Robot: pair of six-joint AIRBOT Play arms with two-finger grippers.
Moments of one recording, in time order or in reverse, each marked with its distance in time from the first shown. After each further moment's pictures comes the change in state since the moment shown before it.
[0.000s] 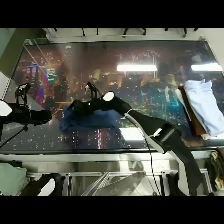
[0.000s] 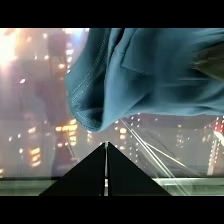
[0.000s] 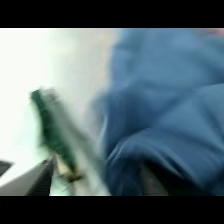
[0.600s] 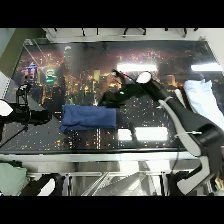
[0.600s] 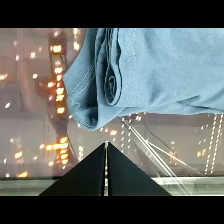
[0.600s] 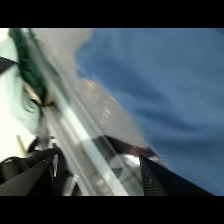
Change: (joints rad) left arm -0.004 -0.003 0.000 0.003 0.000 0.003; right arm -0.311 0.356 -0.304 -0.345 0.380 -0.013
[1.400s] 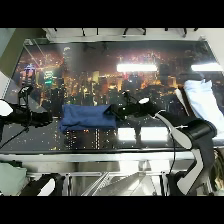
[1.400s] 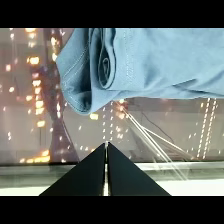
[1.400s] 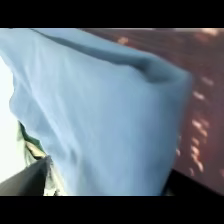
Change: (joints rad) left arm 0.000 0.000 0.000 -0.010 -0.057 -0.003; right arm 0.016 -0.129 -0.339 0.399 -0.285 -0.252
